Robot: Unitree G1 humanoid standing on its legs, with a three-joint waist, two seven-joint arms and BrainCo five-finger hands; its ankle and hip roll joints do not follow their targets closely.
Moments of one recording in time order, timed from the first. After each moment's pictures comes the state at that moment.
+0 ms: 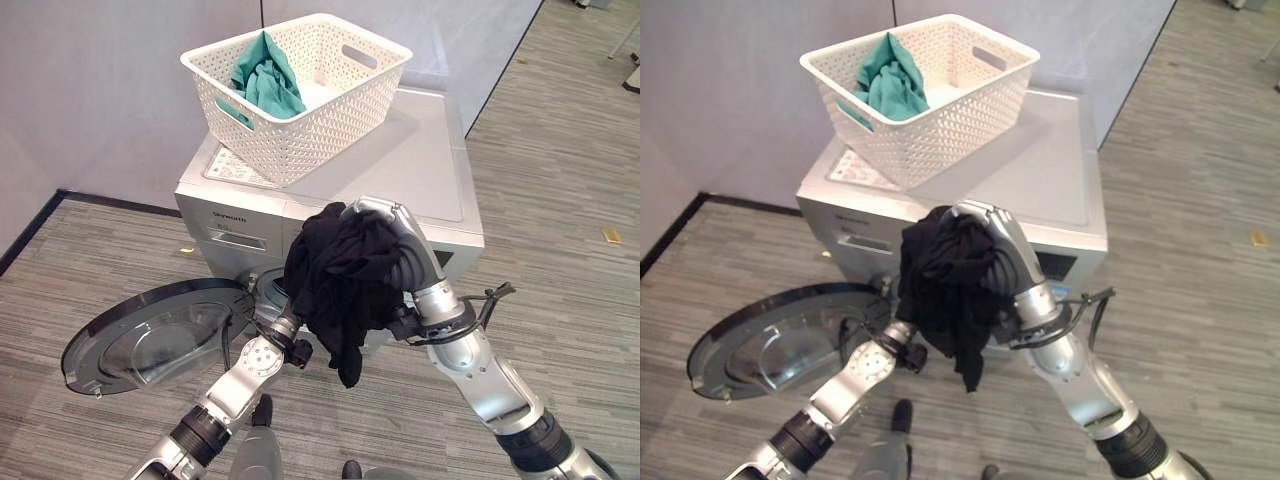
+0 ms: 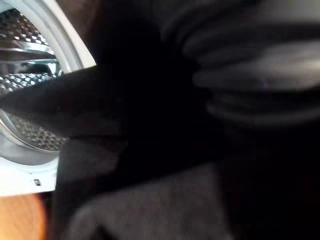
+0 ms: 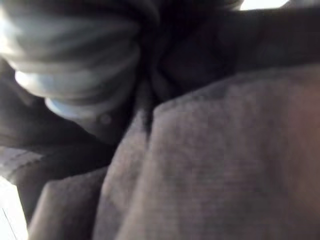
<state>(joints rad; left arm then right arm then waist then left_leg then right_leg) -0.27 0.29 -0.57 0.16 -0.32 -0.05 0.15 -0.24 -0.45 0.42 -0.44 -0.29 -0.06 -0.24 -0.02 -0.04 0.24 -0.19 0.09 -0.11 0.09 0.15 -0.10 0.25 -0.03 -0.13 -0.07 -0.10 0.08</state>
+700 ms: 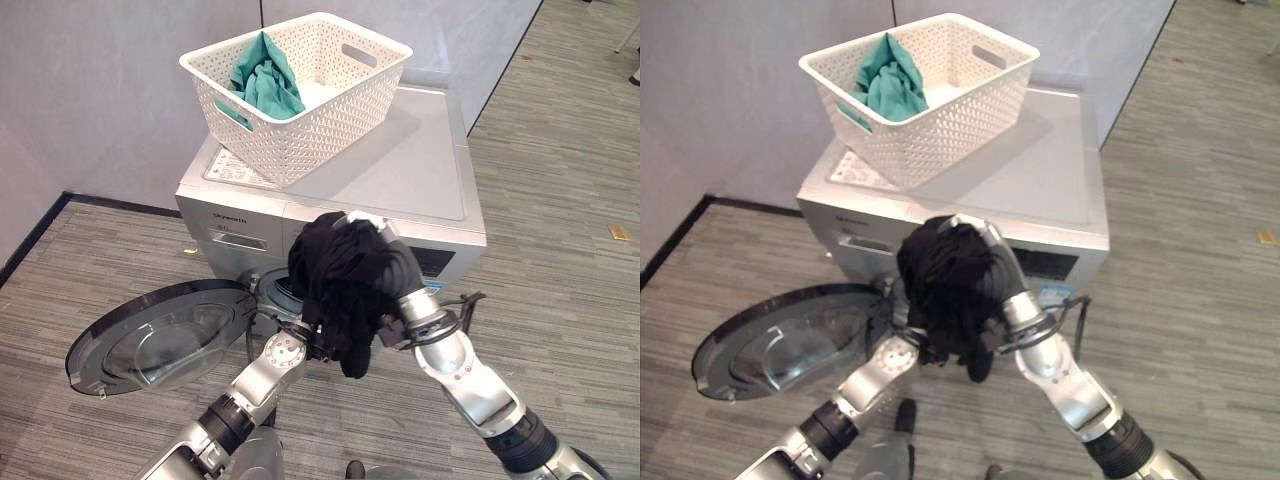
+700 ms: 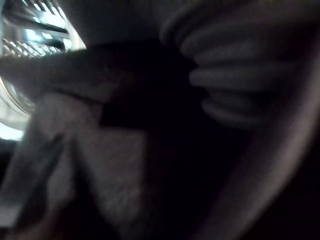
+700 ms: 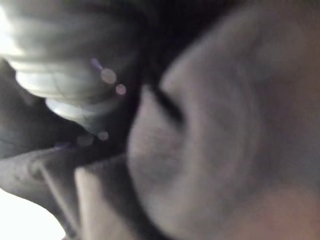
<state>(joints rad) -0.37 0.21 -0.66 0.23 -0.47 -0.05 0.19 -0.25 -0.44 0.54 -0.35 0.01 -0.06 -0.27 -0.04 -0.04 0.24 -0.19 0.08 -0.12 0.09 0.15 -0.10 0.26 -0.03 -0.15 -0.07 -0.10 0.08</state>
